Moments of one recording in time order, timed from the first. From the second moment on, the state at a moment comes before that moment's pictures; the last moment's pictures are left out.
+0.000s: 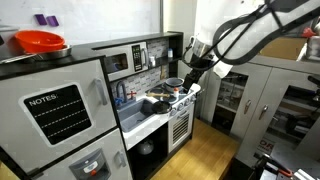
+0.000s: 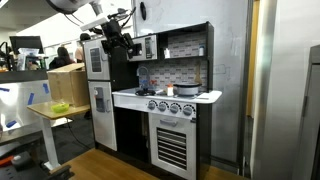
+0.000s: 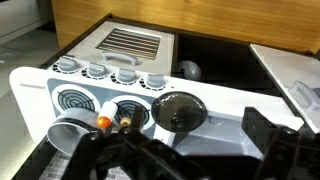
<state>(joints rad) 0.03 -0.22 0.02 -2.47 -0.12 2.56 -0.09</state>
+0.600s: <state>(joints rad) 0.03 -0.15 0.02 -2.41 -0.10 2.58 -0.09</state>
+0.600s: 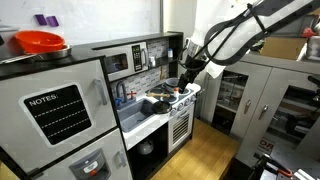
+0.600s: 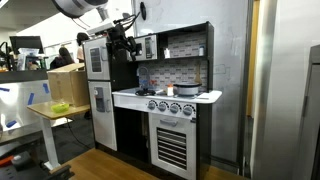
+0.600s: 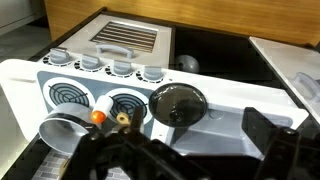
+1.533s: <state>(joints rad) -0.02 0.22 0.17 -2.30 0.40 3.07 -0.62</state>
